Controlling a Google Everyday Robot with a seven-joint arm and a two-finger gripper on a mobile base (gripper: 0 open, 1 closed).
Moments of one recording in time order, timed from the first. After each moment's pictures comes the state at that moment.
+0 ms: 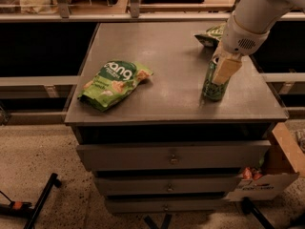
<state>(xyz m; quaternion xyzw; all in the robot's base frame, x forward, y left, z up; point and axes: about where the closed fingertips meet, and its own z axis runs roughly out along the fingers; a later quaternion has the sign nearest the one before) 0.590 -0.188 0.894 -0.64 0.76 -0.01 0.15</state>
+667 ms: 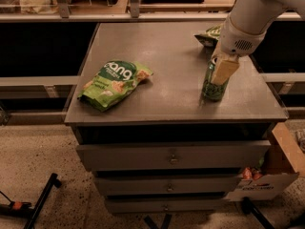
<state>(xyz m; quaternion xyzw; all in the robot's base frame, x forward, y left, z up) 0.589 -0.184 0.892 -0.64 0.75 -0.02 0.14</state>
